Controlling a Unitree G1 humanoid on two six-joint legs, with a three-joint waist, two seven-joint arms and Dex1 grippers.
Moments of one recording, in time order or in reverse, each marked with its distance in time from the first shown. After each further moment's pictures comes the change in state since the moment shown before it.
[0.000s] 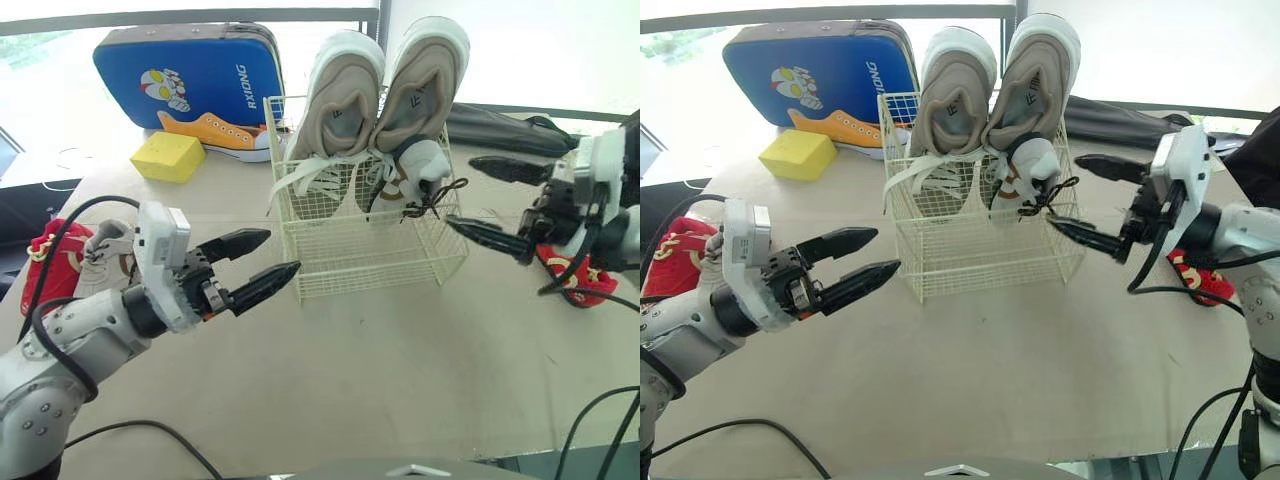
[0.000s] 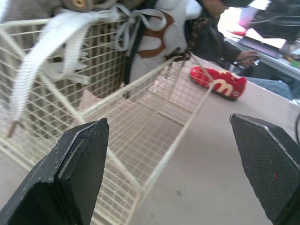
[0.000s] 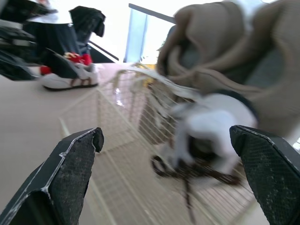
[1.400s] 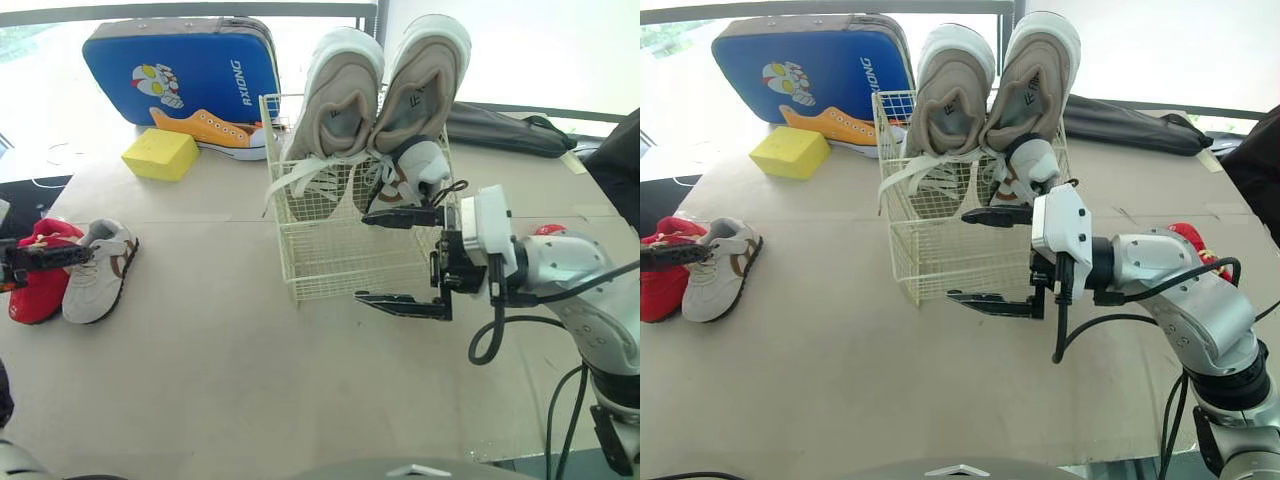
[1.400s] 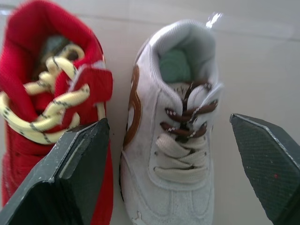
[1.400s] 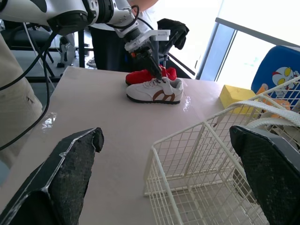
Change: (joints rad) left arm -0.894 0.481 -0.490 1.885 0.932 -0.122 -0.627; right arm -0.081 0.139 0.302 -0.111 -0.058 -0.052 -0.002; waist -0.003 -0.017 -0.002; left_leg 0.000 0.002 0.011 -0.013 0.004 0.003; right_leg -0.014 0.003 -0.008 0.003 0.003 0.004
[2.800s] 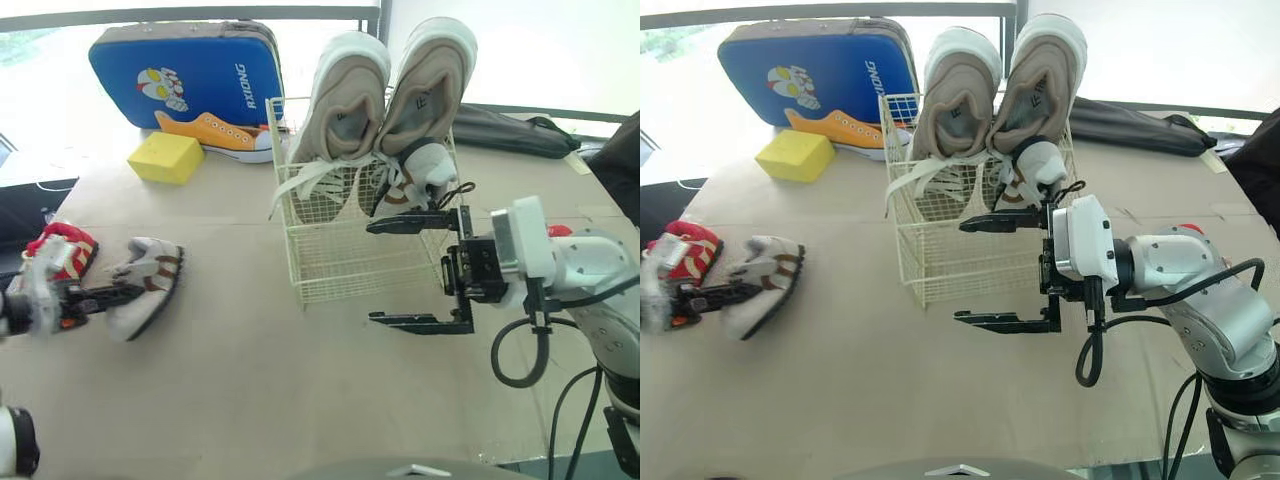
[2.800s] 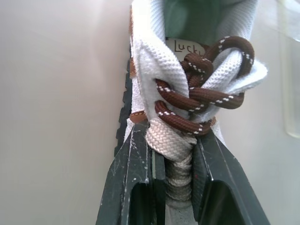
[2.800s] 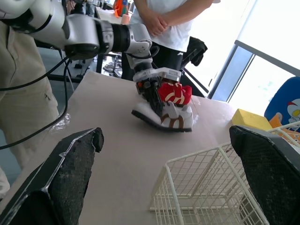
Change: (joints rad) left arm 0.510 -0.231 0.379 -0.810 -0.180 0.643 -0.097; right arm 0.008 -0.033 -0.014 0.005 0.011 -0.111 0.114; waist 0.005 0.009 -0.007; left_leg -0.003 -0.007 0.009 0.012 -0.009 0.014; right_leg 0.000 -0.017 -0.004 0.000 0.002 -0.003
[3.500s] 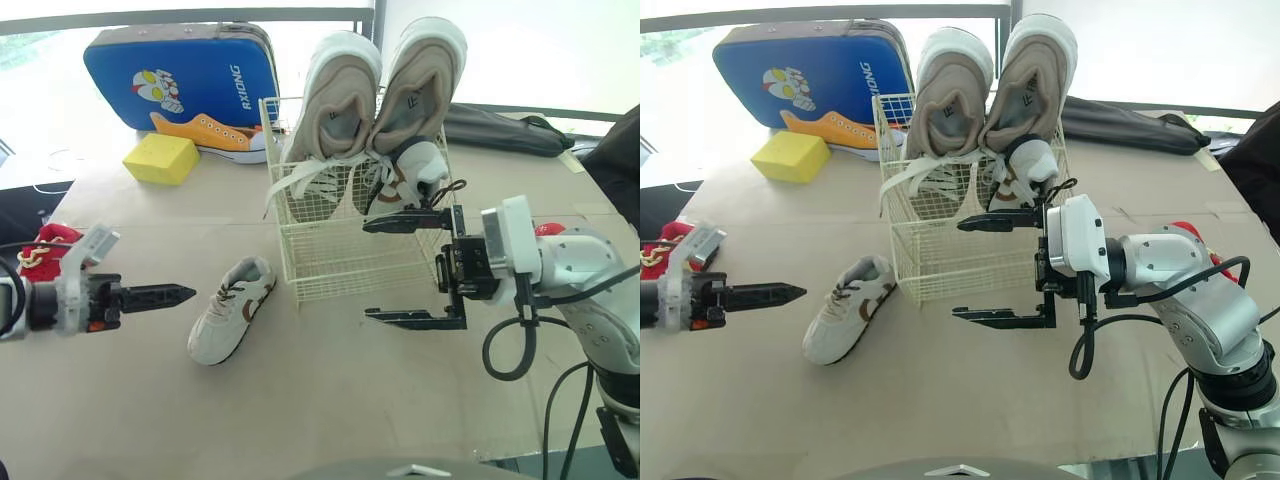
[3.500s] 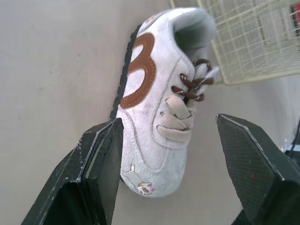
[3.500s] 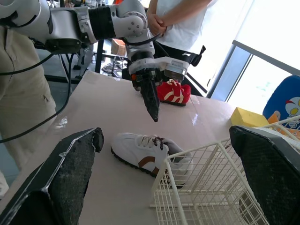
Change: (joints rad) left arm 0.064 0.137 -0.050 -0.313 -0.255 0.097 0.036; right arm 0.005 0.015 0.019 0.023 -0.028 -0.020 0.006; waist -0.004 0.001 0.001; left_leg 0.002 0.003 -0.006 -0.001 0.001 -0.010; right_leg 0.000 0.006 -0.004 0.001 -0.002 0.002
